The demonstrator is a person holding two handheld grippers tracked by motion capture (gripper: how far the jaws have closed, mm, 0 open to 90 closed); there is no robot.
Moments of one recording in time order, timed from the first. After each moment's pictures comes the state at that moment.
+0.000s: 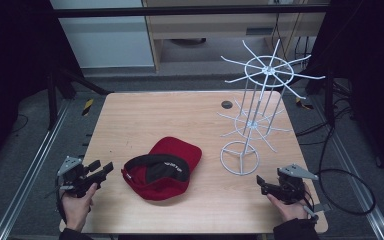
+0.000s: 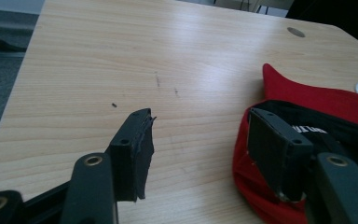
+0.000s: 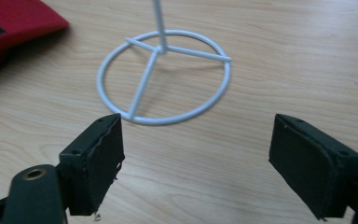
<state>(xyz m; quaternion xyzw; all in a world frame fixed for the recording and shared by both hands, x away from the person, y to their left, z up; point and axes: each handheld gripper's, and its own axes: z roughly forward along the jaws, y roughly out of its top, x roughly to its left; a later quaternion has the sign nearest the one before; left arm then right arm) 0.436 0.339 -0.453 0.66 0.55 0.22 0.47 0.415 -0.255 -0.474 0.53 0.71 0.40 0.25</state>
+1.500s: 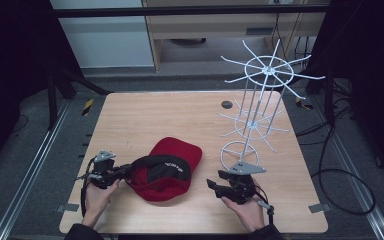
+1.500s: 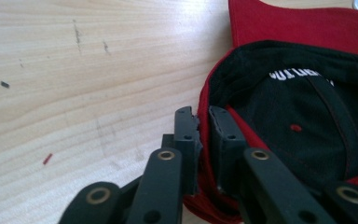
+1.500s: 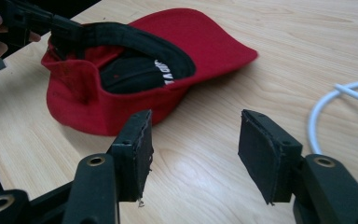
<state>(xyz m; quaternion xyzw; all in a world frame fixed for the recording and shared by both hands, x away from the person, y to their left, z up) 0.471 0.287 -0.469 0.76 0.51 0.14 0.39 0.418 -0.127 -0.450 0.41 0.77 0.47 0.13</state>
